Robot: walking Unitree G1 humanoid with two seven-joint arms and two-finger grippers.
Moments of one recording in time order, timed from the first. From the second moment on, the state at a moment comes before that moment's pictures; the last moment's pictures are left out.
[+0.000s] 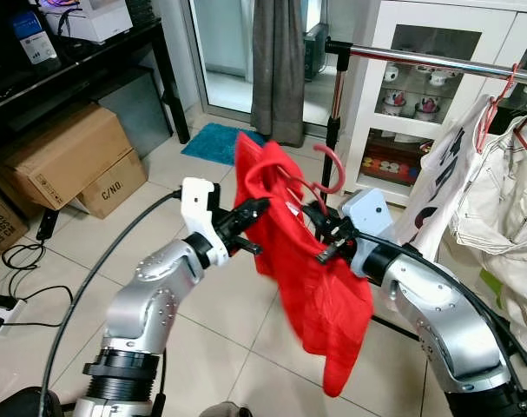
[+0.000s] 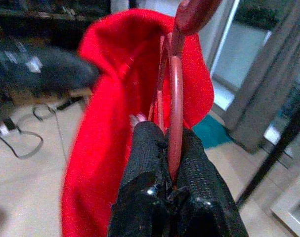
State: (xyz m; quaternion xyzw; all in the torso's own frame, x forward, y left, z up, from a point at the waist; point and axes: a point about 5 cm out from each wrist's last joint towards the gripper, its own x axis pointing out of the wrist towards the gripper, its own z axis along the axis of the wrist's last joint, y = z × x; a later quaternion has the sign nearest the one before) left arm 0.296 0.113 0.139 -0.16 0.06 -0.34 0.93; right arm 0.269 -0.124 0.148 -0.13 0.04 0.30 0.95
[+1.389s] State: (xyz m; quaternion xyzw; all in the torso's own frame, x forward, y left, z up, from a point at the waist) left arm 0.338 0.231 0.156 0.17 0.05 -0.10 0.98; right arm 0.241 -0.131 0.130 -0.03 0.04 0.43 0.90
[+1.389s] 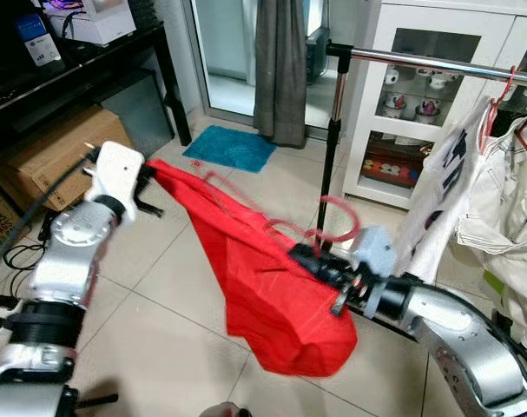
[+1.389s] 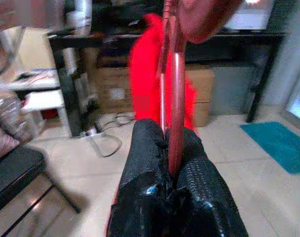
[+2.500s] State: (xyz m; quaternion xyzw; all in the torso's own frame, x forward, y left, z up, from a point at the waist) left arm 0.258 0.181 0.106 -0.04 0.11 -0.18 0.98; right arm 0.270 -0.151 0.115 -0.01 0.07 0.06 1.00
